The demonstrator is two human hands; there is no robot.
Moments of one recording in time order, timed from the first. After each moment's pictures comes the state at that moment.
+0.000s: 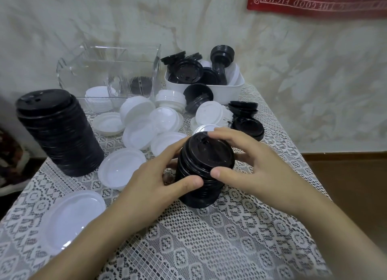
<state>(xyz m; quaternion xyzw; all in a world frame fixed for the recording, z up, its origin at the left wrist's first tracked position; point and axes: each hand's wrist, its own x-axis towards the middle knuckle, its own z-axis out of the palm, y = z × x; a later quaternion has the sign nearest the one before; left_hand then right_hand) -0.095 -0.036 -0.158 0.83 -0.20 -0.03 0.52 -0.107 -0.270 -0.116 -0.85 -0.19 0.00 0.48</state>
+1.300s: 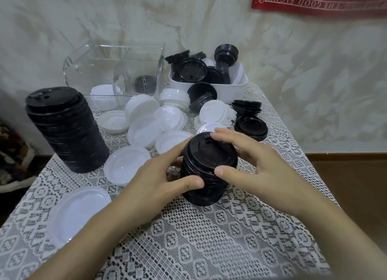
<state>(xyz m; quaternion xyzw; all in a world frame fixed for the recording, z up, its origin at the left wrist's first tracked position) -0.090 -0.029 -0.159 0.83 -0.23 -0.05 0.51 -0.107 -0.269 -0.122 -0.86 -0.18 0.01 0.47</state>
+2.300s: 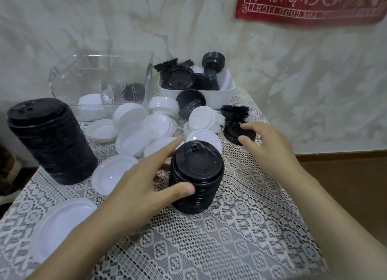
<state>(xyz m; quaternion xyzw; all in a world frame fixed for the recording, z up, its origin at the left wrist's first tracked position) -0.096 -0.028 -0.147 0.87 -0.21 -0.01 0.46 -0.044 -0.322 -0.147 -0.94 0.04 -0.14 0.29</state>
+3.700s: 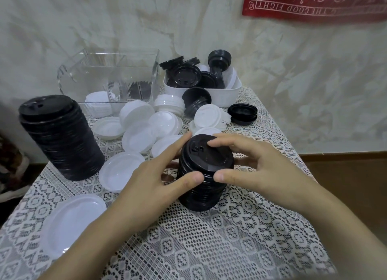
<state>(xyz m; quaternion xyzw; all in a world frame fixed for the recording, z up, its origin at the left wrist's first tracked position) -0.099 -0.035 -0.145 0.84 -0.19 -0.02 0.51 -0.109 -0.278 -0.108 -0.85 -0.18 0.03 0.50</state>
